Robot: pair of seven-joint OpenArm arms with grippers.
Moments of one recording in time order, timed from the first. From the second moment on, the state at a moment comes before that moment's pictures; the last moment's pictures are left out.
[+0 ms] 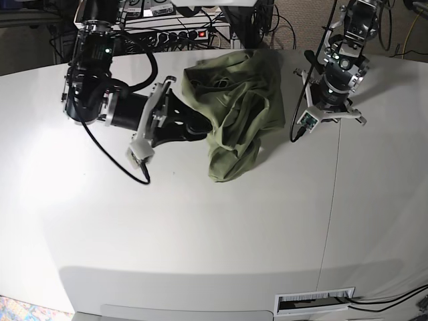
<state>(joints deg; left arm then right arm) 19.2 -22.0 12.1 107.2 6.4 -12.4 47.0 -6.1 11.2 9.7 113.0 71.6 39.6 -79.2</state>
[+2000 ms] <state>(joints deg) 36.2 -21.9 12.2 121.0 -28.0 -25.7 43.0 -9.2 14.6 9.9 115.0 66.5 39.6 -79.3</state>
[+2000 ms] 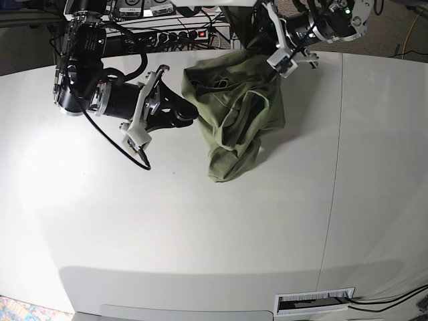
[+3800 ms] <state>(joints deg) 10.9 -17.0 12.3 90.5 -11.4 -29.0 23.8 0.8 12.2 -1.5 104.7 36.7 39.8 -58.9</state>
